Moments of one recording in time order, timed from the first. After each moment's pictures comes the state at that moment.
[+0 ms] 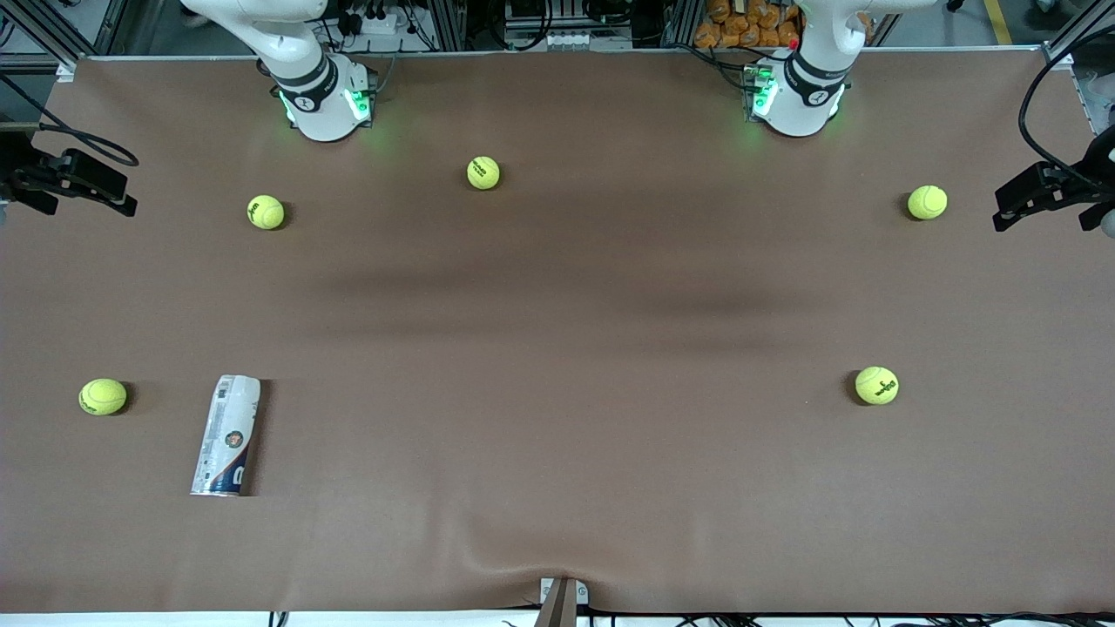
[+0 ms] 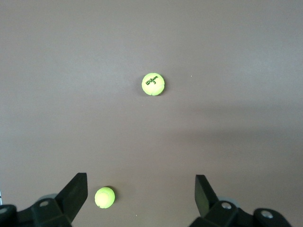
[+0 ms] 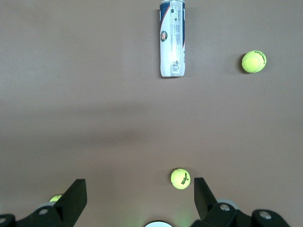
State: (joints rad) left arm -0.07 -0.04 0.08 -1.60 0.06 1.59 0.04; right arm -0.08 0.01 0.07 -1.47 0.01 1.40 0.03
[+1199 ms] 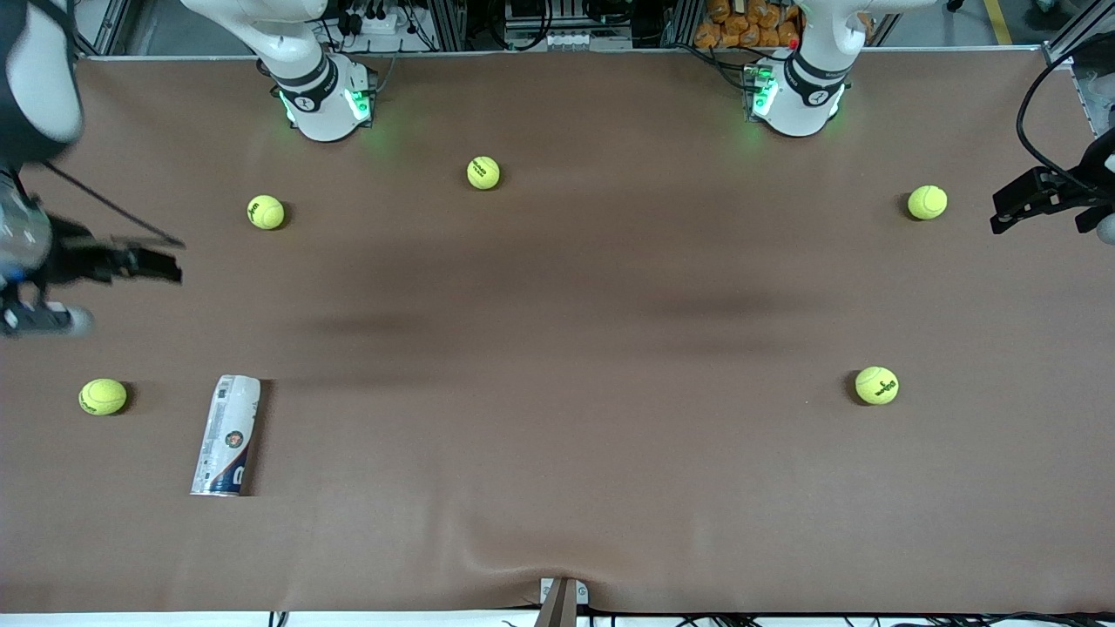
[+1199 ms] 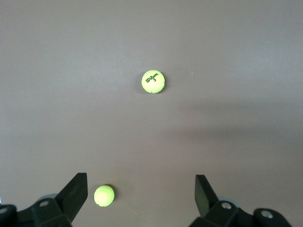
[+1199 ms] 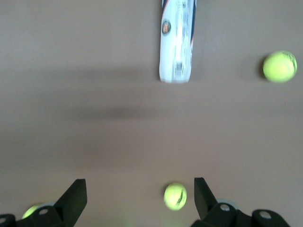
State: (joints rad) left arm -0.07 -0.03 0.08 -1.61 0.06 1.58 0.04; right arm -0.09 0.27 0.07 -1.48 -0.02 1.57 -0.06
